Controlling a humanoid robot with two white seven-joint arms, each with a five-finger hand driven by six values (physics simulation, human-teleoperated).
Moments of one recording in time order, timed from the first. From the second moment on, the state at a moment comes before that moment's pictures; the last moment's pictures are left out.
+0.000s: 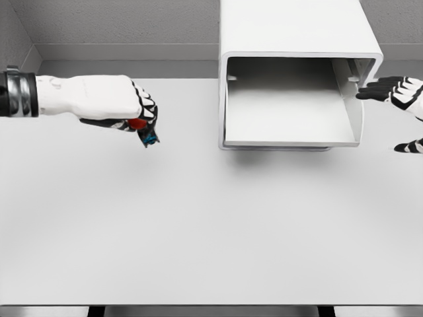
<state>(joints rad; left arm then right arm) -0.97 0.89 -0.84 -1.65 -0.19 -0.61 -0.61 -0.04 -0.96 -0.19 -1.74 0.00 -0.62 0.61</state>
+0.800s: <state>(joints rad) -1.14 0.42 -0.84 -1.54 -0.19 -0.61 -0.61 0.19 -0.91 -0.16 -1.76 0.06 -0.61 0.61</state>
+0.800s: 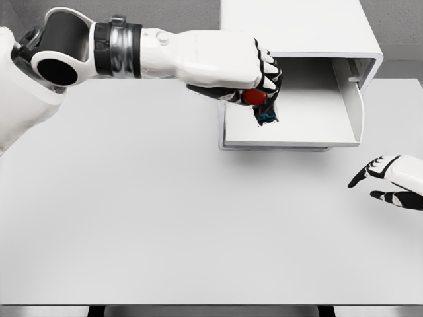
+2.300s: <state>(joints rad) -1.14 0.92 -0.83 -1.62 0.11 -0.62 -0.62 0.03 -0.92 0.00 -1.76 0.07 -0.61 0.61</state>
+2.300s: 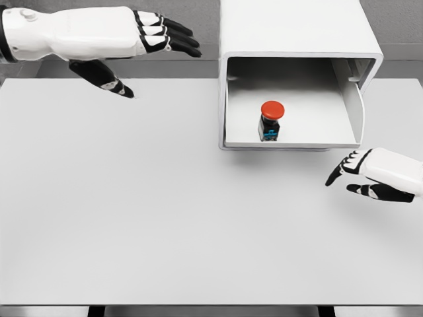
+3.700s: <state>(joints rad) -1.06 1.05 -0.87 -1.61 0.12 -0.61 -0.61 -0.26 -0.90 0.28 -1.73 0.11 -0.61 0.61</state>
